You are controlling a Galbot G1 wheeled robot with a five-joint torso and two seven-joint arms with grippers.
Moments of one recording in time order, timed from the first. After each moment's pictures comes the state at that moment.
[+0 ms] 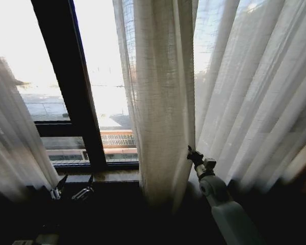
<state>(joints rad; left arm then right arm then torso) 1.87 -1.53 -0.88 -2.50 -0.33 0.02 0.17 -0.98 1.15 0.41 1.86 0.48 -0.30 0.25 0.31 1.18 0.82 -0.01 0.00</state>
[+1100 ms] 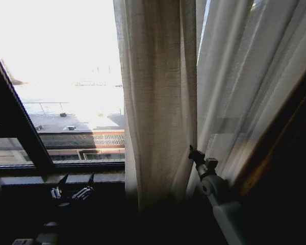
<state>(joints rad) 1.86 -1.52 -0.88 -2.50 -0.33 0.02 0.17 -0.99 1.14 0.43 1.86 0.48 -0.30 0.25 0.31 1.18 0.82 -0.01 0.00</state>
